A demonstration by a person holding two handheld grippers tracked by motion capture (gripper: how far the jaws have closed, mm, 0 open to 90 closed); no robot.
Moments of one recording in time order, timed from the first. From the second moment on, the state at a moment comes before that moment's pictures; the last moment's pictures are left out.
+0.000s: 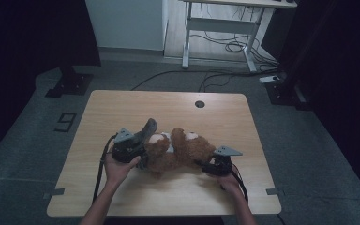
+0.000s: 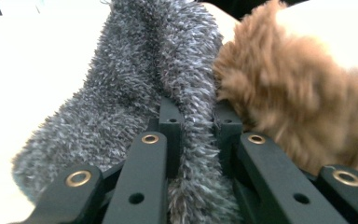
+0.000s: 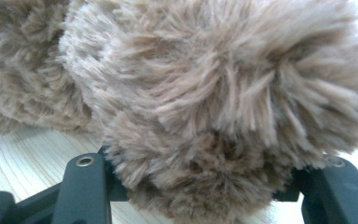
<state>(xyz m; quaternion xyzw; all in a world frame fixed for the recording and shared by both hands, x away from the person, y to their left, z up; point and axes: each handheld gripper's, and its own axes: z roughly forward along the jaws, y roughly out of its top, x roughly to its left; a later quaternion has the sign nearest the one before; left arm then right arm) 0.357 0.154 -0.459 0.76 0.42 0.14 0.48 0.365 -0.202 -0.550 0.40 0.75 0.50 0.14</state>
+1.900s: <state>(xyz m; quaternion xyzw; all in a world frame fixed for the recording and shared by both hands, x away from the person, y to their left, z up) 0.371 0.094 -0.436 0.80 0.41 0.16 0.41 0.365 -0.201 -0.550 0.40 0.75 0.51 0.14</state>
